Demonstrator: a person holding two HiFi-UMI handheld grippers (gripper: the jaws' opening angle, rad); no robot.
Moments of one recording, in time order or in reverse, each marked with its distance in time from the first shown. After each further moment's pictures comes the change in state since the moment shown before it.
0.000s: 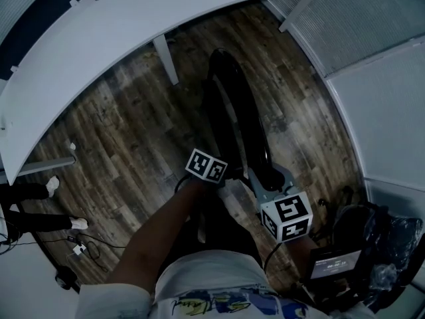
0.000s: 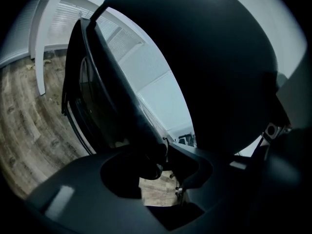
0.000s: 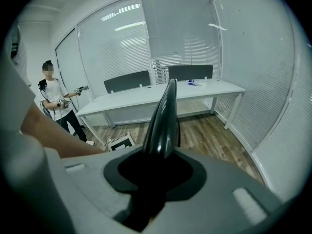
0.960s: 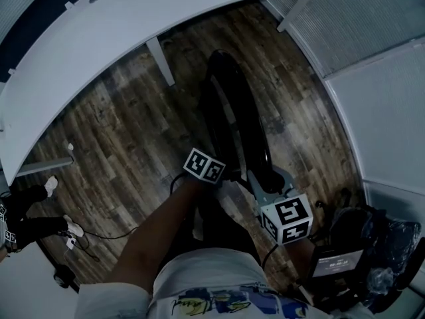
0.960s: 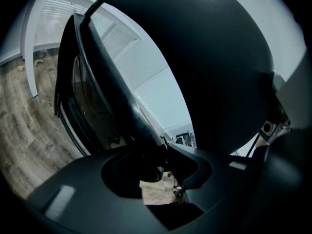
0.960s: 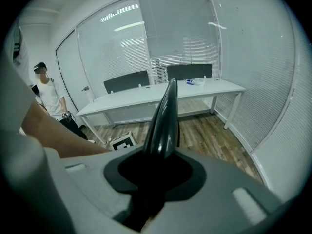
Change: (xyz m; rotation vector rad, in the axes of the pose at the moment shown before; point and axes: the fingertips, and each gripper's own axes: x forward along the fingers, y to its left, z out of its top) left arm 0.025 -0.008 0.017 0.023 0.029 -0.037; right arm -0.006 -0.032 0.000 -0.002 0.008 0.013
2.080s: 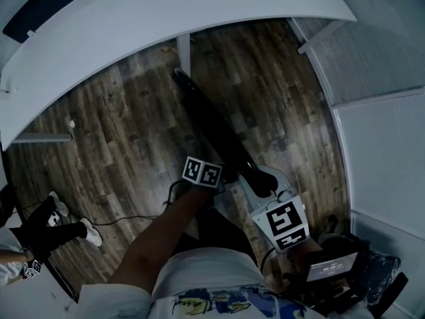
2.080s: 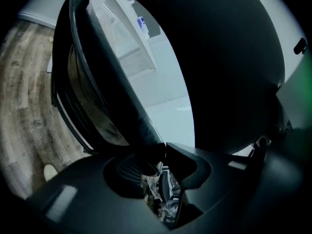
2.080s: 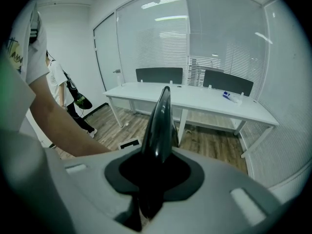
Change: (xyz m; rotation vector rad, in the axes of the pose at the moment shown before) left arm -0.041 0.001 0.028 -0.272 -0.371 -0.110; right arm 0.027 0.069 0.053 -0.392 0.052 0.212
